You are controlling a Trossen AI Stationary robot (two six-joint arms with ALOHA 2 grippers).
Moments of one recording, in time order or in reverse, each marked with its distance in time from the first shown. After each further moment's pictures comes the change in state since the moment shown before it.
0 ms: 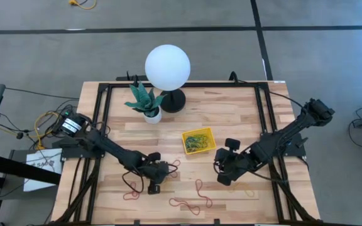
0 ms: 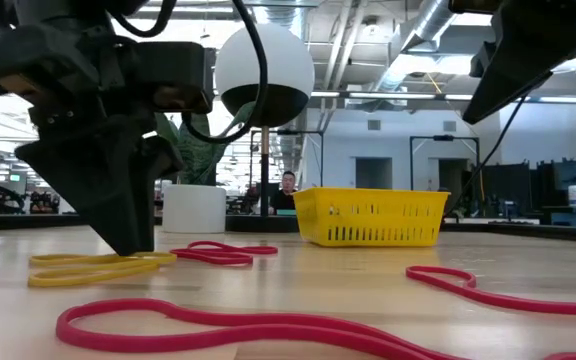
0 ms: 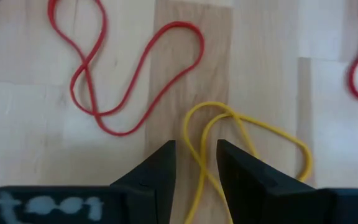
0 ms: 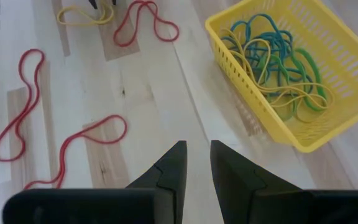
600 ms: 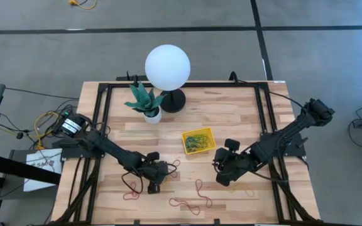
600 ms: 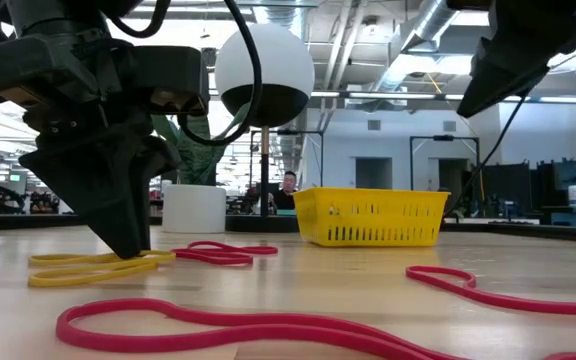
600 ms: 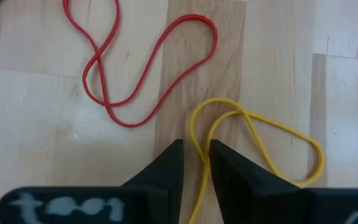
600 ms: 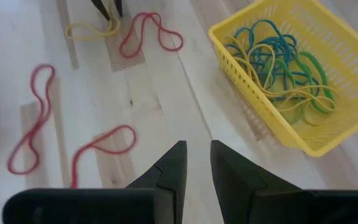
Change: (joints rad) left arm -0.019 0.001 0.000 -0.025 -0.033 -0.032; right arm 0.002 0.000 0.000 0.042 0.008 0.037
